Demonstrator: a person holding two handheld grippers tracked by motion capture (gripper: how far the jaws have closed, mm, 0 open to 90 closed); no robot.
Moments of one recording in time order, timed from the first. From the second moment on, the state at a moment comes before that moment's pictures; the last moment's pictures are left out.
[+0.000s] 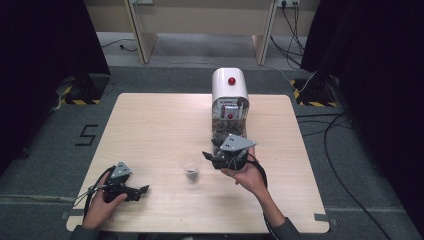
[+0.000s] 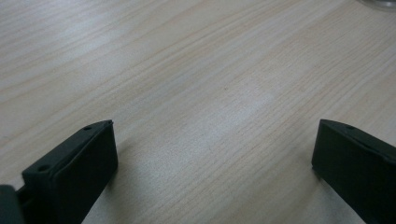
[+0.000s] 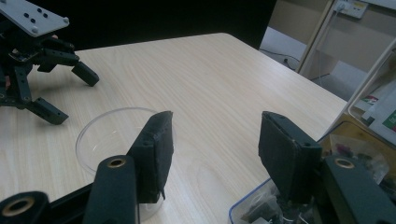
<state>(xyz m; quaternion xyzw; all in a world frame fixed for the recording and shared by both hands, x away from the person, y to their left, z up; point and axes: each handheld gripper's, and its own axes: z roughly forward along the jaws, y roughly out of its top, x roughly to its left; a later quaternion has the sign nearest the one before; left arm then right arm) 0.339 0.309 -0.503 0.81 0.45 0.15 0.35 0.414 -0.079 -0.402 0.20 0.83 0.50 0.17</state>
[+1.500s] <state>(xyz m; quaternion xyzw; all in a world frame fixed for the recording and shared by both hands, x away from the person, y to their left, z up) 0.339 0.309 -0.503 0.81 0.45 0.15 0.35 0.419 -0.103 -0.410 0.23 0.83 0.49 0.17</state>
